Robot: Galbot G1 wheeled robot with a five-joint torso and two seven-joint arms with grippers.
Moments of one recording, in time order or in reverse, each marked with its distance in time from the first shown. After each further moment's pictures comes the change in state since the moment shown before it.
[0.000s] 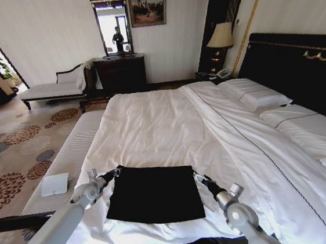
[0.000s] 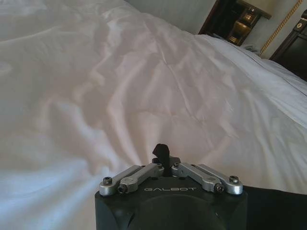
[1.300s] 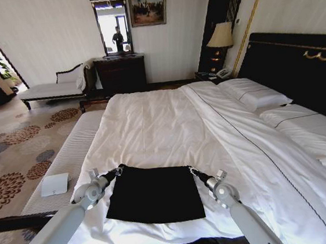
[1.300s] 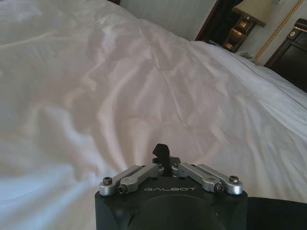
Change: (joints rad) left arm 0.008 -0.001 -0.004 -0.042 -0.020 -0.010 -0.027; right arm 0.202 -0.006 -0.080 -0.294 0.010 -0.055 -0.086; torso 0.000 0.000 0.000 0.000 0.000
